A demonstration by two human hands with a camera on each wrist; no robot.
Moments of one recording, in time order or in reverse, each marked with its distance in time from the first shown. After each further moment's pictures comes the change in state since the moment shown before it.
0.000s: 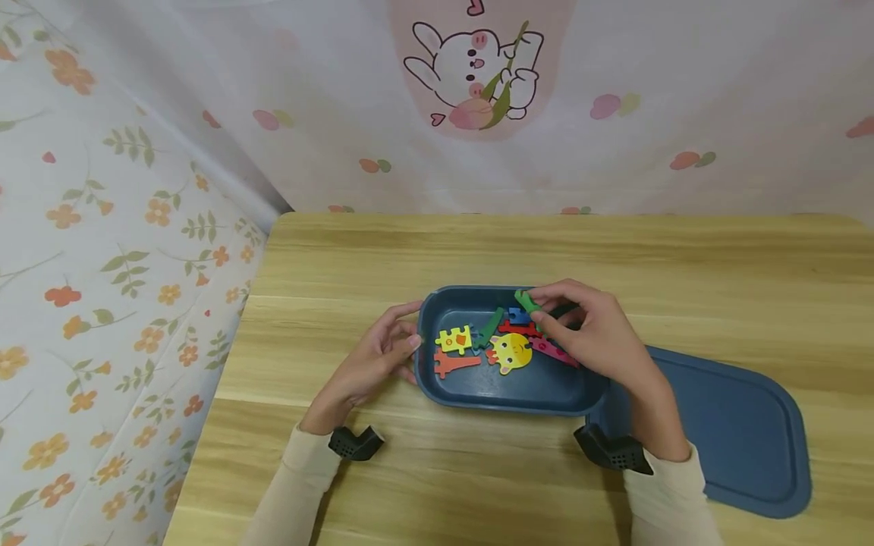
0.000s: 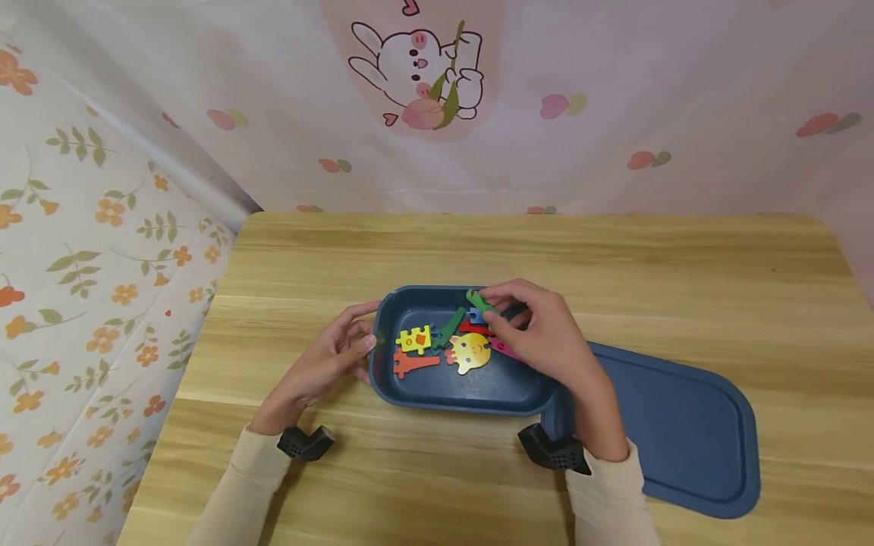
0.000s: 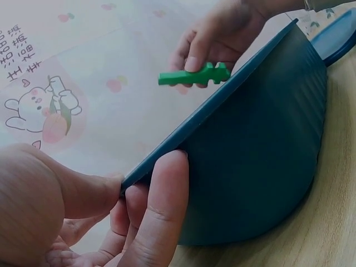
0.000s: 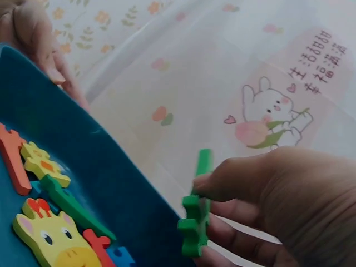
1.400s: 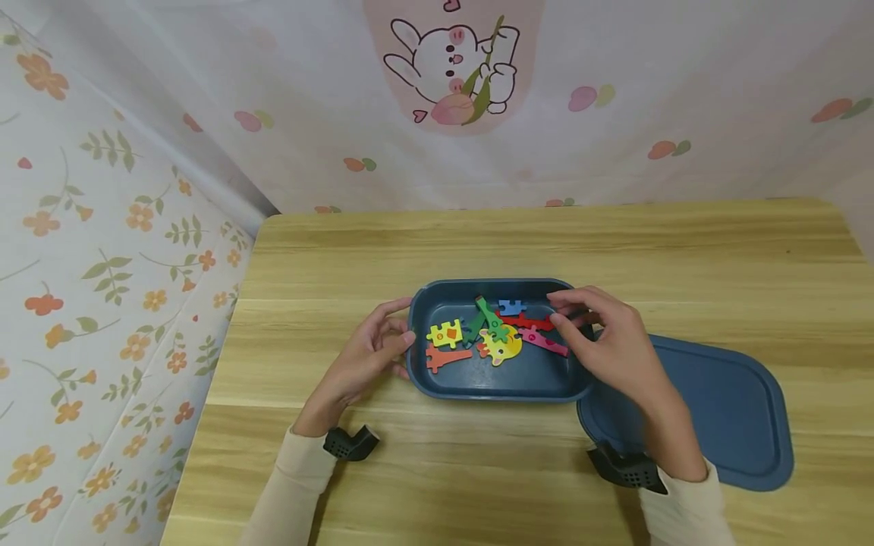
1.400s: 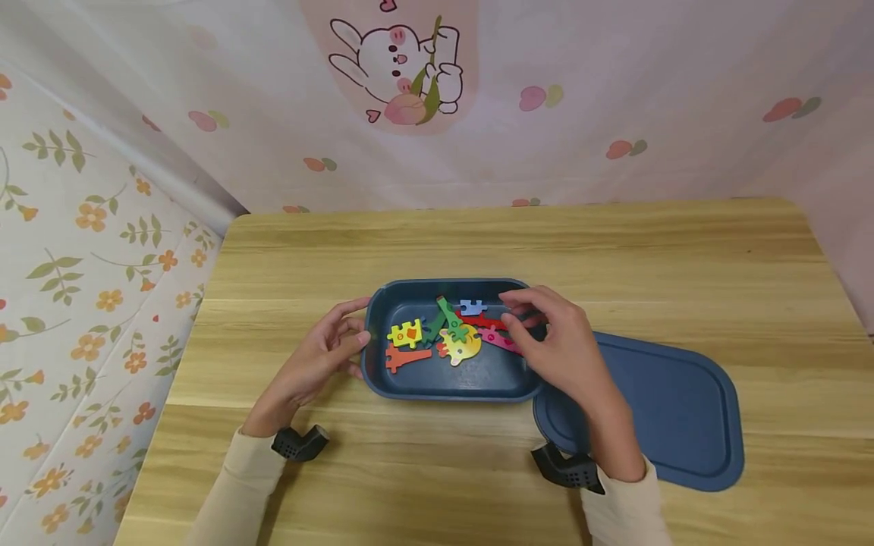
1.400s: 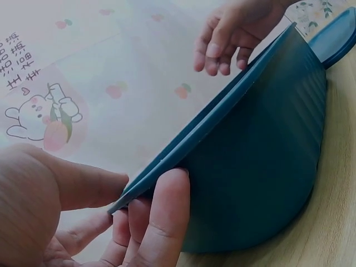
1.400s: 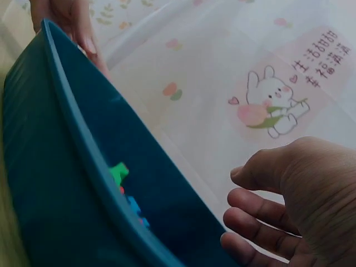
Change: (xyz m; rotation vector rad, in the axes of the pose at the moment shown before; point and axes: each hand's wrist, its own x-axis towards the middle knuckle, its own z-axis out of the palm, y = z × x) left_hand -0.001 0.007 0.005 0.025 0.045 -0.023; right_hand -0.036 0.004 -0.008 -0.094 0.182 -0.040
